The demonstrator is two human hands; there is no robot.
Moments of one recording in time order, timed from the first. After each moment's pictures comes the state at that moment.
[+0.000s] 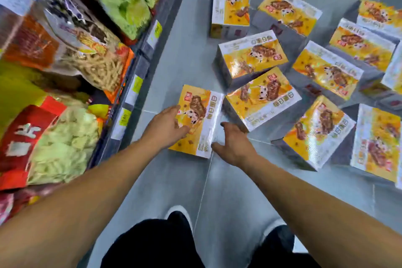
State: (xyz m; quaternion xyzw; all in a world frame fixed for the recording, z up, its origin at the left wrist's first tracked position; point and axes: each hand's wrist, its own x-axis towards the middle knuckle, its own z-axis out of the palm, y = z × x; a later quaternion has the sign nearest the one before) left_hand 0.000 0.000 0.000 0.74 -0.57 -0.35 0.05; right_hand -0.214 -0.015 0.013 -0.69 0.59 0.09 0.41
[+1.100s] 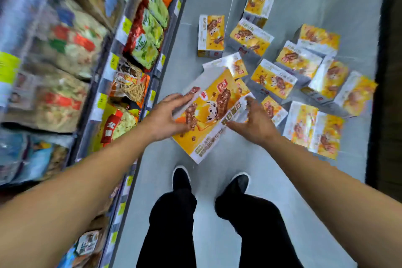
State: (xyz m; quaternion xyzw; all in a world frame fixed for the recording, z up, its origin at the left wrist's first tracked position) left_hand -0.055 0.024 0.376 0.66 -0.57 -0.48 0.11; right_hand -0.315 -0.020 0.368 -0.63 0.64 -0.02 0.44
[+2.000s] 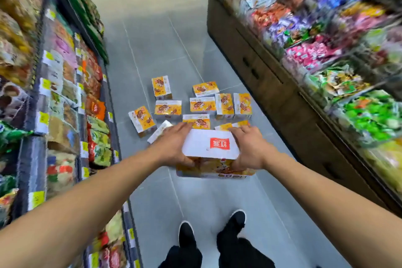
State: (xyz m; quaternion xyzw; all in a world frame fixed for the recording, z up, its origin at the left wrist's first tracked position) left_hand -0.200 0.052 0.689 0.38 -0.89 -0.24 -0.09; right_hand -0.432 0.156 0.696 -0.65 0.72 0.04 0.23
